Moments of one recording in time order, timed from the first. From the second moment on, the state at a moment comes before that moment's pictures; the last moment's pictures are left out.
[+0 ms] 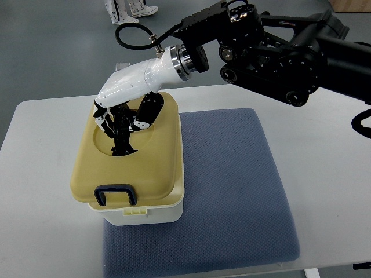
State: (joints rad) left arm -0.02 0.00 -0.07 -0.15 -0.06 0.16 0.12; right arm 1.52 -0.13 0.23 1.03 -1.57 0.46 0.58
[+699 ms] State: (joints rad) left arm -0.02 0.00 -0.07 -0.15 -0.06 0.16 0.12; right arm 1.37 -0.47 0.32 0.94 -1.56 0.32 0.58
